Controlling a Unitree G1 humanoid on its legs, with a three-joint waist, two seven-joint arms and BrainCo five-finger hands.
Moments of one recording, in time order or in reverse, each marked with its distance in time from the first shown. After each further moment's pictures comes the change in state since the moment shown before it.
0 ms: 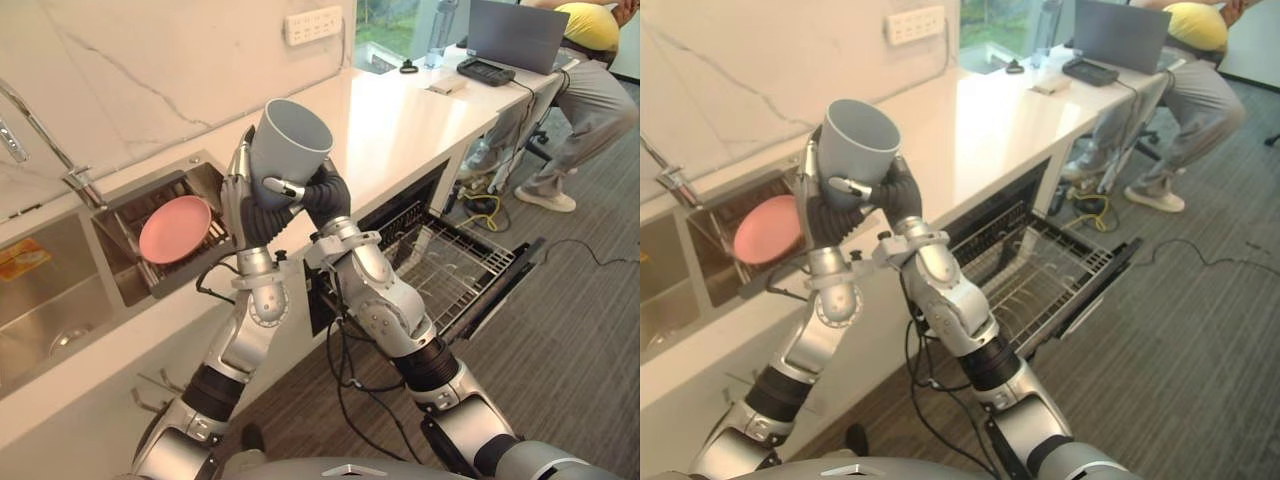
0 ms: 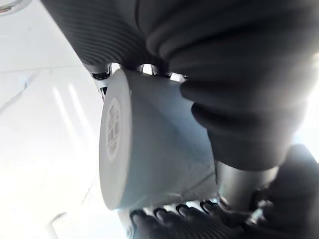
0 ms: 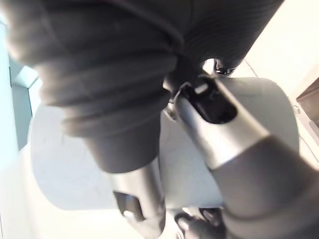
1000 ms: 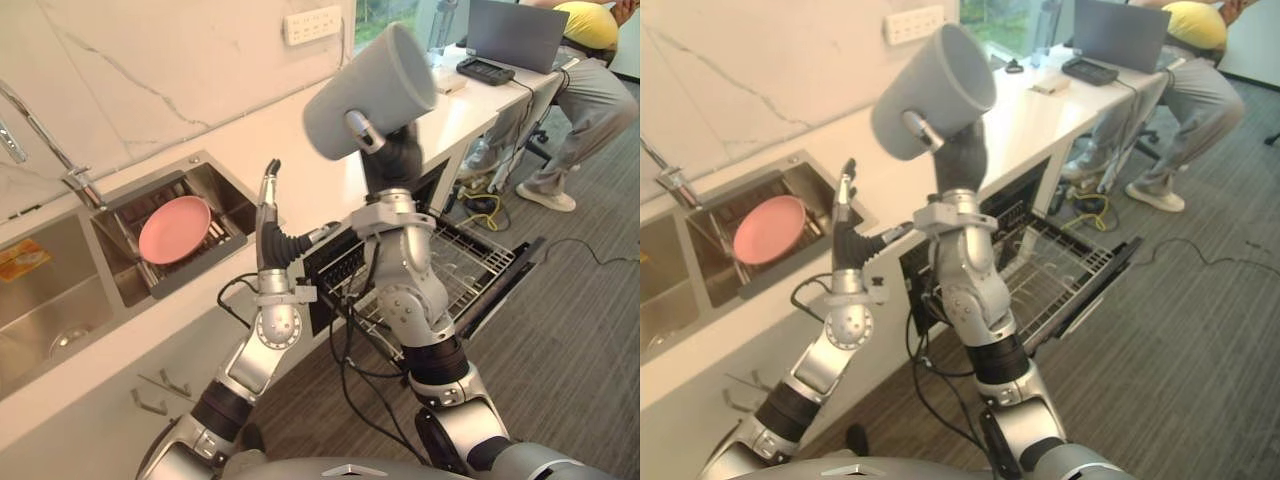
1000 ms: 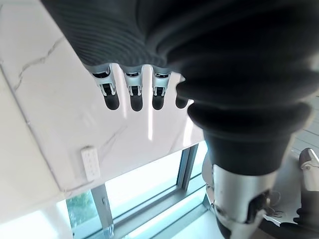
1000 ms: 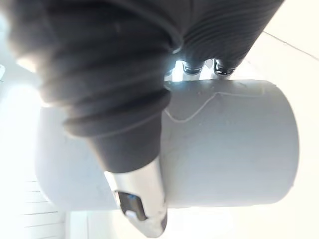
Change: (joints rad) left arm 0.071 -0.033 -0.063 0.082 -0.296 -0.165 -0.176; right arm 0.003 0.040 -0.245 -0.085 0.033 -0.196 -0.091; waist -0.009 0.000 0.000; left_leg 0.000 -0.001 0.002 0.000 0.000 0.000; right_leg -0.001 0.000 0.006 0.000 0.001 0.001
